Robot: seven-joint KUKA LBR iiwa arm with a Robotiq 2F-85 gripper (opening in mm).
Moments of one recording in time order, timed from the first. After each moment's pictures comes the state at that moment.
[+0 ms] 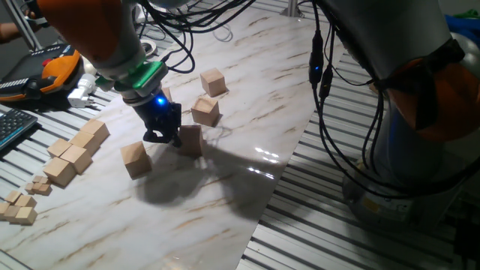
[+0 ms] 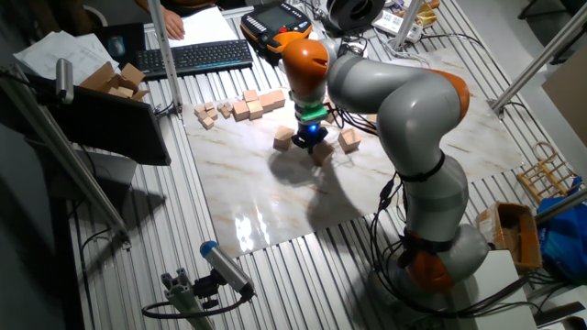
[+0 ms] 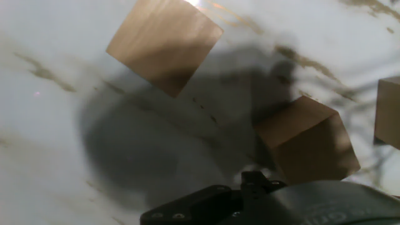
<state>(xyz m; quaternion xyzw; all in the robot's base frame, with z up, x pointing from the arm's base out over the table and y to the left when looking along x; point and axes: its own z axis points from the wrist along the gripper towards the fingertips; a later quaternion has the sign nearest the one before) 0.506 0.139 0.092 -0.01 -0.99 0.05 0.13</state>
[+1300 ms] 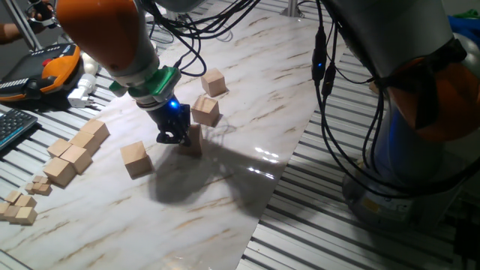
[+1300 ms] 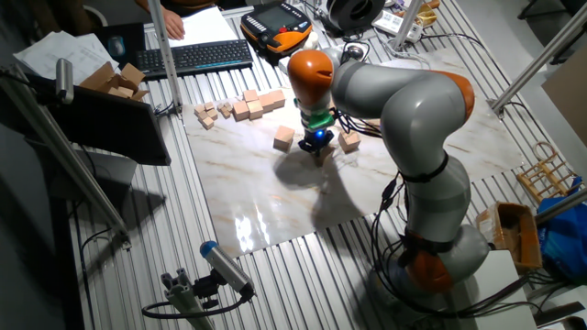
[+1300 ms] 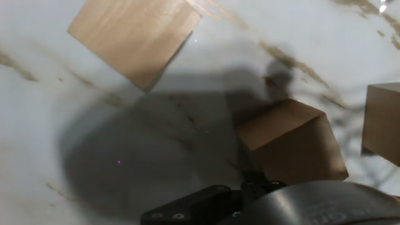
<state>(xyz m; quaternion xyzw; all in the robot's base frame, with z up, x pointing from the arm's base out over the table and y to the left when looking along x) 0.502 0.112 0.073 0.02 -0.99 0.06 0.11</state>
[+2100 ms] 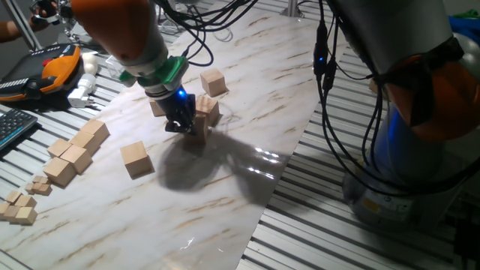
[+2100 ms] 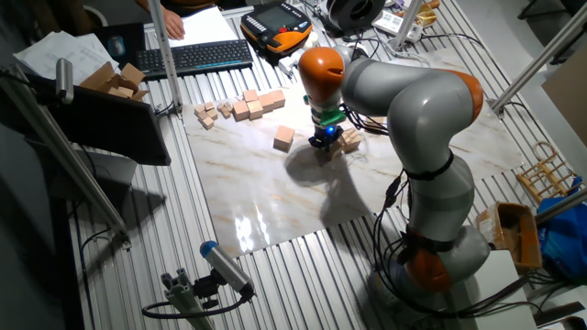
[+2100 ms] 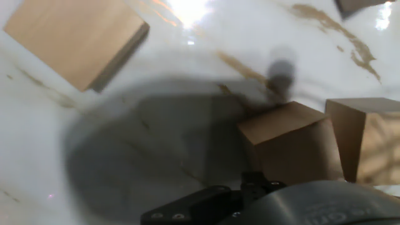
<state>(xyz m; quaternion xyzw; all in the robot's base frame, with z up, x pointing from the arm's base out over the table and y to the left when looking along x) 0.504 0.074 0.073 0.04 -0.99 0.06 0.10</state>
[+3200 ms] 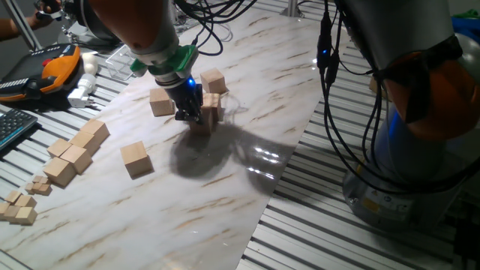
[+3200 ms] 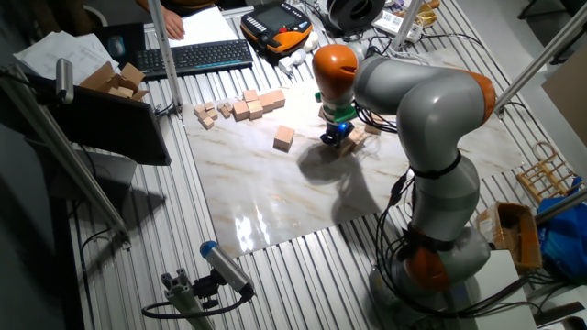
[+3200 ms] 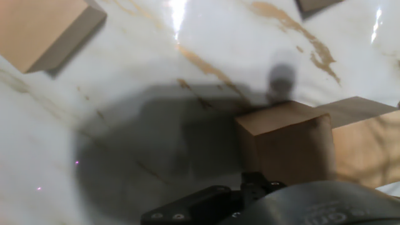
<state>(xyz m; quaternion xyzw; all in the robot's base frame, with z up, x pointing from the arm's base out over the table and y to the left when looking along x) 0.508 0.034 0.080 0.07 -0.99 0.06 0.10</state>
